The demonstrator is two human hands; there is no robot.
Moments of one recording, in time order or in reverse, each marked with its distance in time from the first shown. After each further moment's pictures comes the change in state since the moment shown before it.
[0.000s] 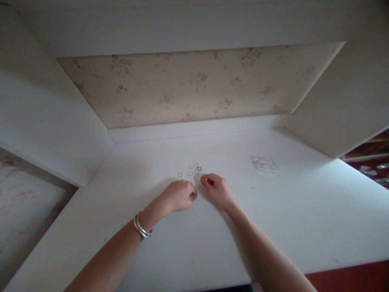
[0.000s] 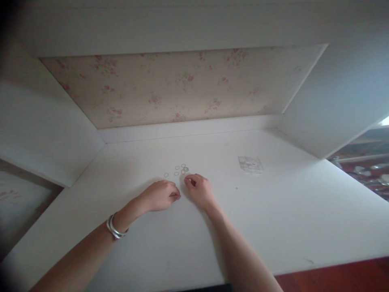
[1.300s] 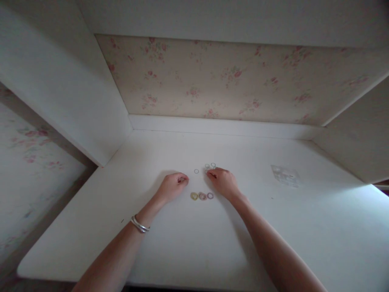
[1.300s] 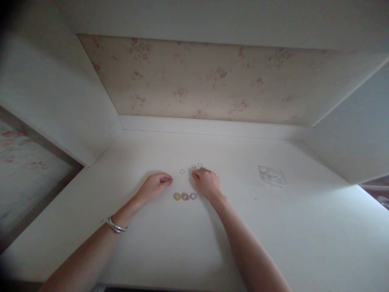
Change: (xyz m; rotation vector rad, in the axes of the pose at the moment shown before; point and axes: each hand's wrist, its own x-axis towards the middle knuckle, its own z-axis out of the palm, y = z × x) left_hand -0.033 -0.083 0.004 -0.357 0.310 -0.289; right_hand 0.038 -0.018 0.027 -0.528 -0.258 -0.124
